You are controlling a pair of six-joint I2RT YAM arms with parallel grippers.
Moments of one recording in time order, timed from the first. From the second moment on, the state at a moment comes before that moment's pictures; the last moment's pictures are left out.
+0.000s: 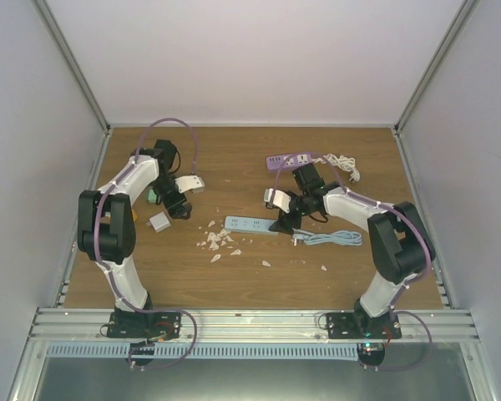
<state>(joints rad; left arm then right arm) -0.11 1.86 1.41 -1.07 0.16 0.93 0.44 1.74 1.03 -0.41 -0.52 -0.84</state>
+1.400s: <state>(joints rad) -0.35 1.74 1.21 -0.78 0.55 1.01 0.14 1.60 0.87 -0.70 -0.27 -1.20</state>
